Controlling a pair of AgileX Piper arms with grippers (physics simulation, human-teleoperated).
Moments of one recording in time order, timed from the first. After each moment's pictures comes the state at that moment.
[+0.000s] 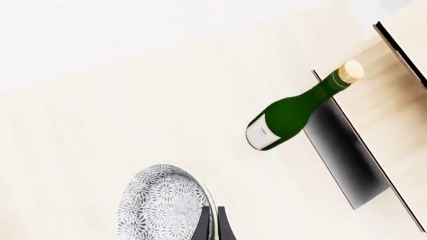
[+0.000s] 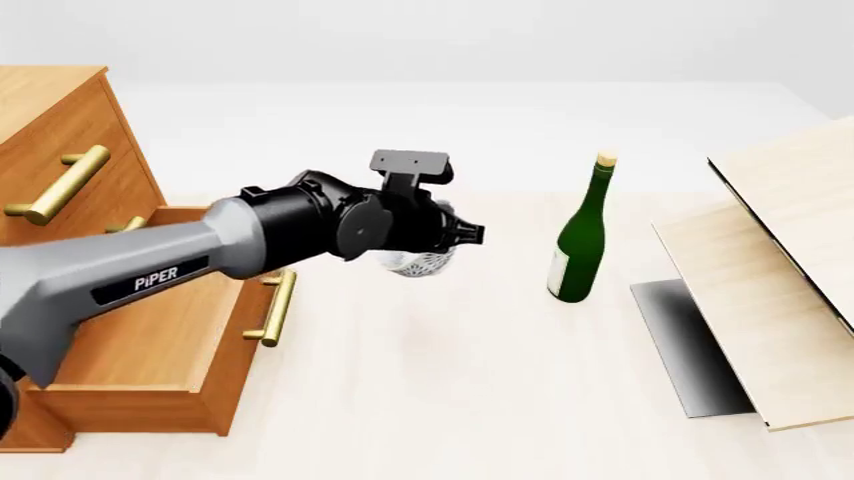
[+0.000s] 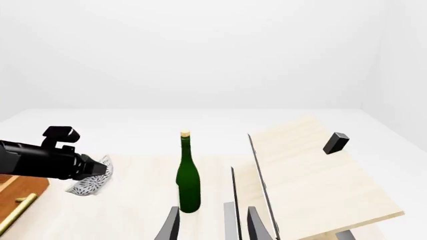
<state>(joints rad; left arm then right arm) -0.67 1.84 -1.40 0.30 -0.29 0.00 0.00 -0.50 0.50 0.00</state>
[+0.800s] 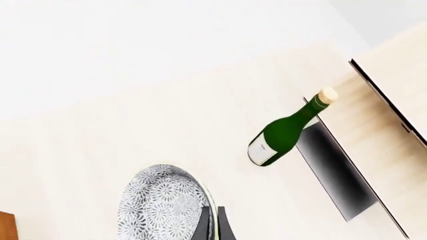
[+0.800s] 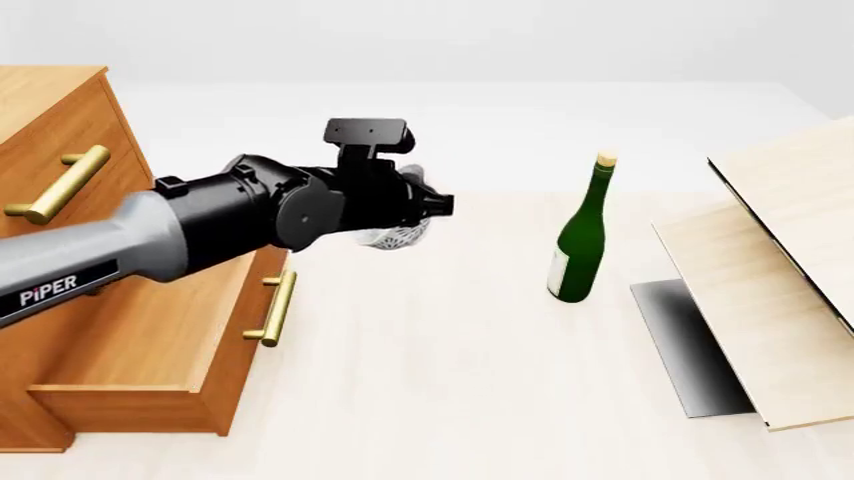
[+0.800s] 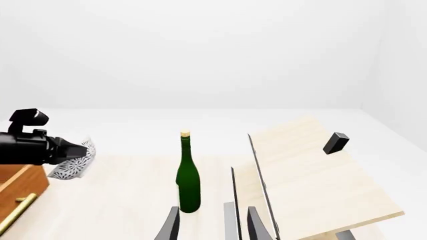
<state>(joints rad) -0.63 1.68 -1.30 0.23 -0.27 0.00 0.00 -0.50 0.50 0.00</state>
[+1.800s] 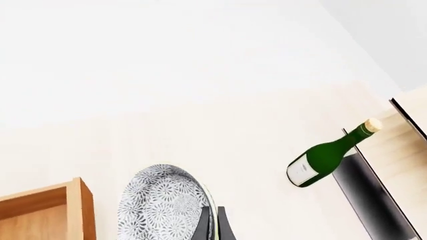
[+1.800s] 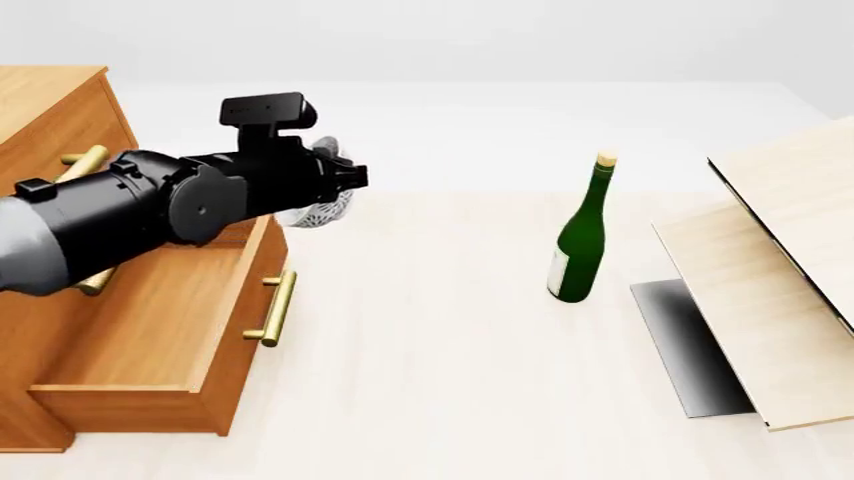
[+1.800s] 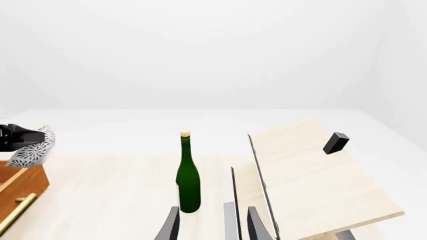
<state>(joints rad) -0.45 1.51 -1.15 0.18 -0.24 0.00 0.00 -0.50 0.50 0.00</state>
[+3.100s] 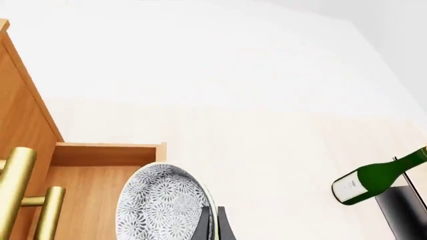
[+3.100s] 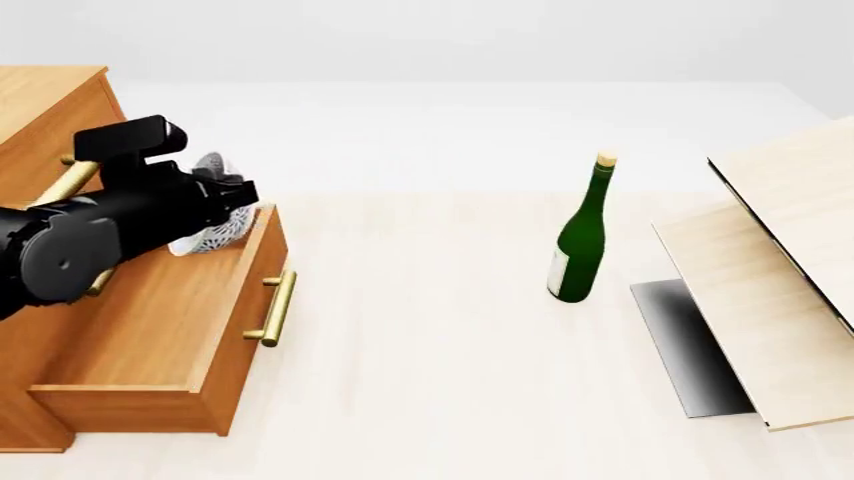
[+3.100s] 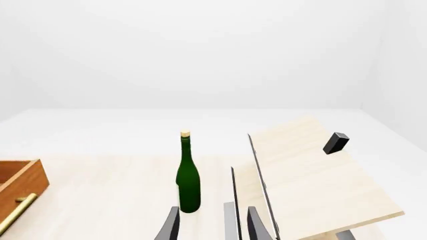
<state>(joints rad) -0.23 1.24 -0.88 0.13 -0.26 0.00 0.00 -0.50 0.50 0.00</state>
